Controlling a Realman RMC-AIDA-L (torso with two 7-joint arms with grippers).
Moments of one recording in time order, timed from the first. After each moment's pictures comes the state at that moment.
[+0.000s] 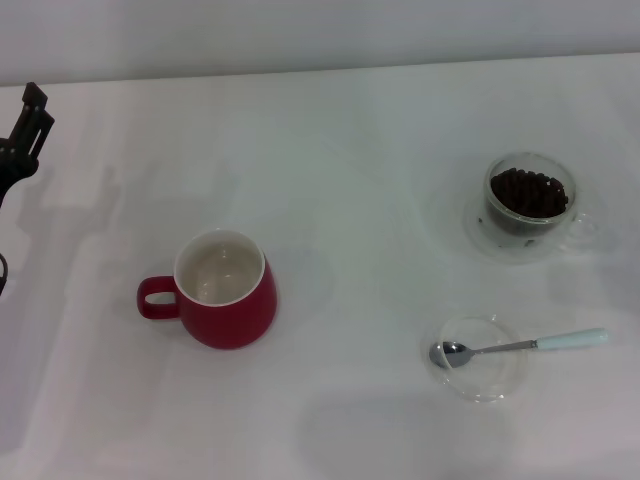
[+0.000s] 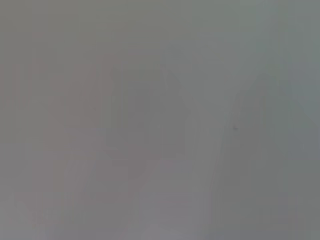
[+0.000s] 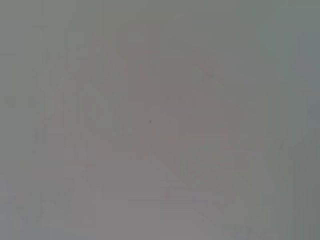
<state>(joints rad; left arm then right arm) -0.43 -2.08 -0.74 -0.25 -0.95 -1.21 2.82 0.34 2.00 -0.10 -0.14 1.98 1.16 -2.74</state>
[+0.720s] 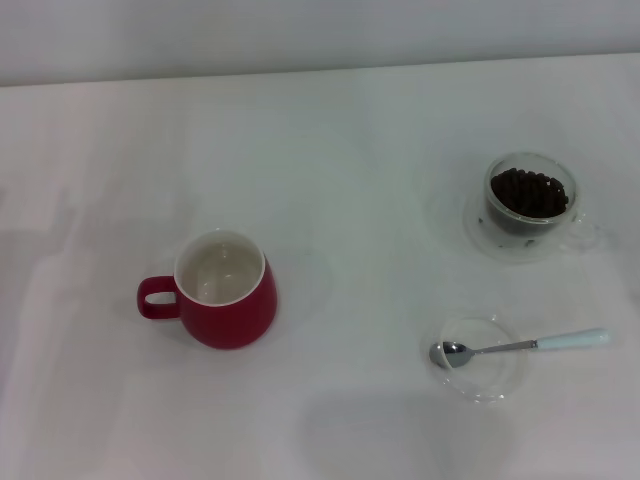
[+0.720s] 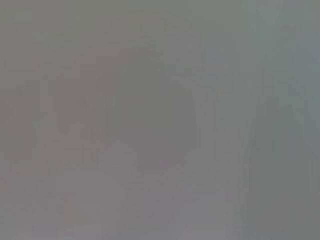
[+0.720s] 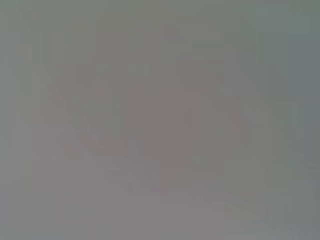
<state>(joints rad) -0.39 -2.08 -0.74 -0.14 -0.95 -1.34 2.82 0.18 2.00 -0.20 -0.19 1.98 1.40 -2.10</state>
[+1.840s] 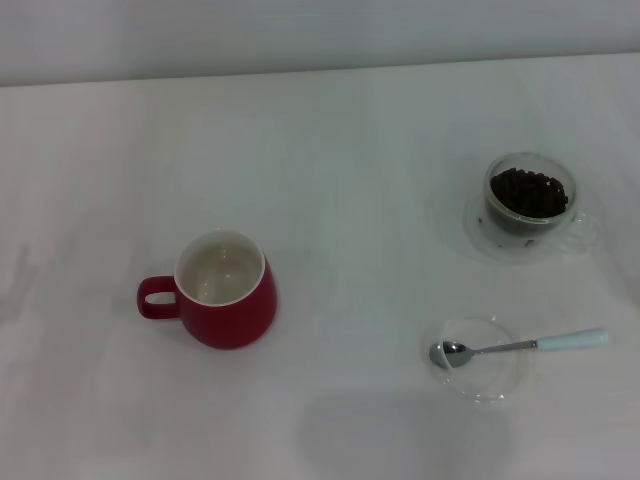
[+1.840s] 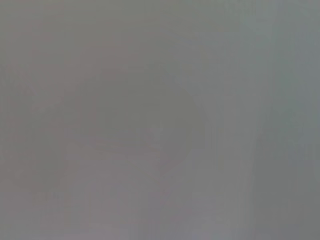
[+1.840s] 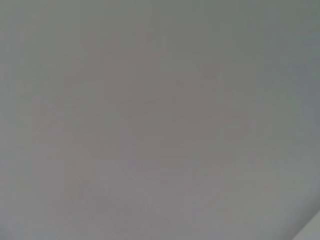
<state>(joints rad) -0.24 -2.08 -0.72 -0.07 -0.90 -1.51 2.82 0.04 1.98 -0.22 -0.22 1.81 1.56 -1.71</state>
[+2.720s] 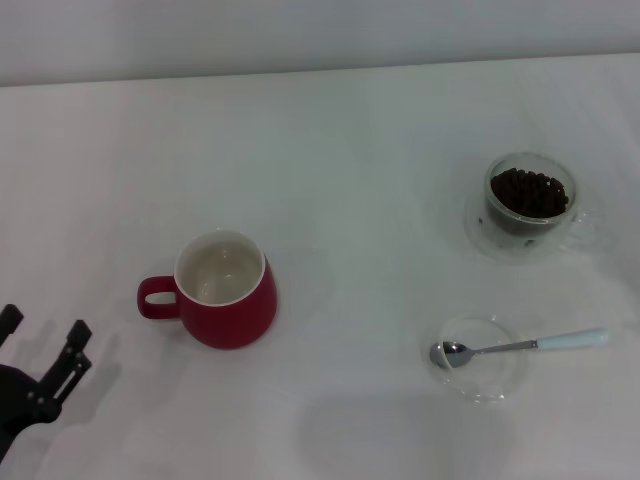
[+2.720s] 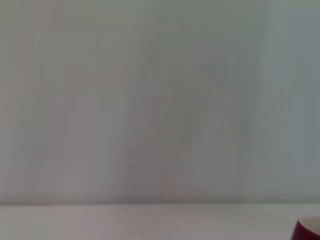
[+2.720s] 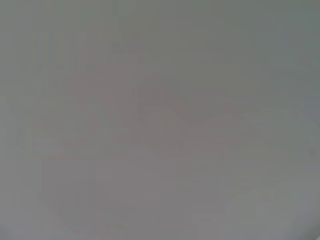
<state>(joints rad) -0.10 -2.09 -0.56 -0.10 -0.64 -1.46 2.82 0.10 1.98 -0.21 -0.22 1.82 1.51 -1.79</state>
